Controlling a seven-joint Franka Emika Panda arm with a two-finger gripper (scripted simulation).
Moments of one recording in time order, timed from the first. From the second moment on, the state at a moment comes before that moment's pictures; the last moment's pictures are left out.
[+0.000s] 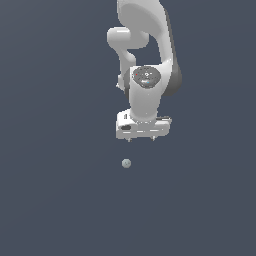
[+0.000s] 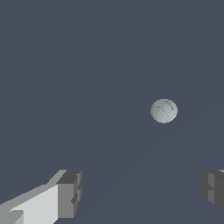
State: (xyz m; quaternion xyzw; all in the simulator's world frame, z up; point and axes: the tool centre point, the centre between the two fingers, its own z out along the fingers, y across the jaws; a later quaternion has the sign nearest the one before) arm 0.002 0.055 0.154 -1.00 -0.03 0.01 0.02
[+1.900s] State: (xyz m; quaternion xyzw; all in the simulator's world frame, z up) arm 0.031 0.036 0.110 -0.98 0.17 0.01 0.02
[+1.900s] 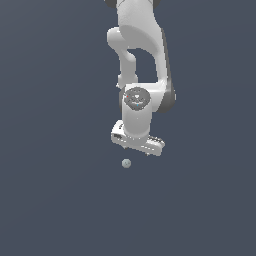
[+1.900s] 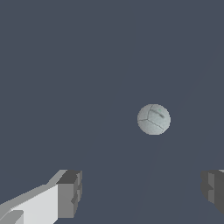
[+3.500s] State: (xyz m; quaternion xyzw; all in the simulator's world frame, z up) arm 0.051 -0.007 0.035 -0.94 0.34 0.00 0.00
